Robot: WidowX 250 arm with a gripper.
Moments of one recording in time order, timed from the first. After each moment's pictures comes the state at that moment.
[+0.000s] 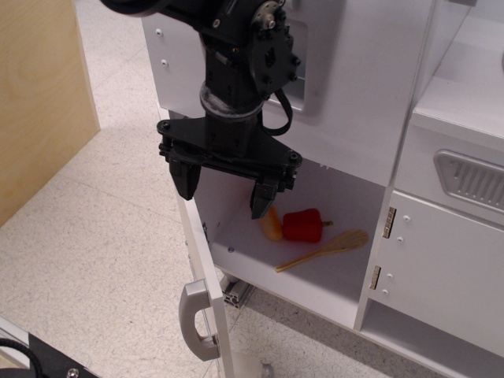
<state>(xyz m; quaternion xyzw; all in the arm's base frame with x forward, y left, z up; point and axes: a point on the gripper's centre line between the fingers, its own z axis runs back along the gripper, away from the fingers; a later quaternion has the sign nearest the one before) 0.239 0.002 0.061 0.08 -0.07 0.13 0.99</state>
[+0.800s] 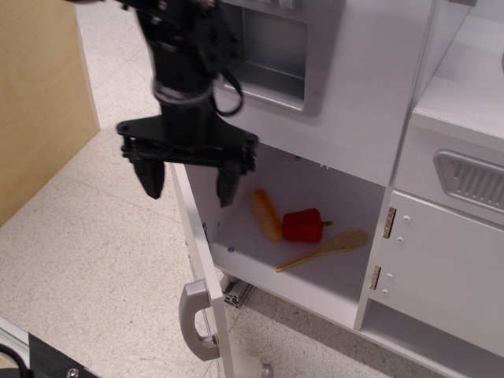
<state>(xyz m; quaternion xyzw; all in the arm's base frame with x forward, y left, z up) 0.236 0.039 0.057 0.04 -0.05 0.22 0.97</state>
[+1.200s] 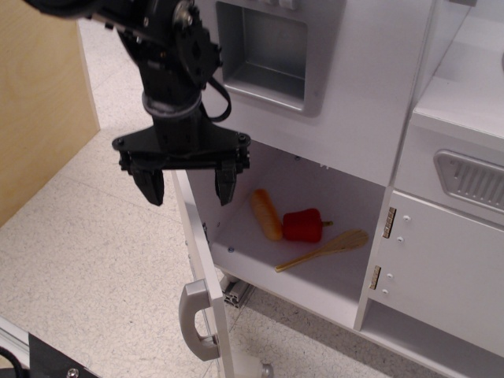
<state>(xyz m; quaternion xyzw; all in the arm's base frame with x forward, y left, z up) 0.241 0.051 0.041 0.02 -0.08 0.27 0.96</state>
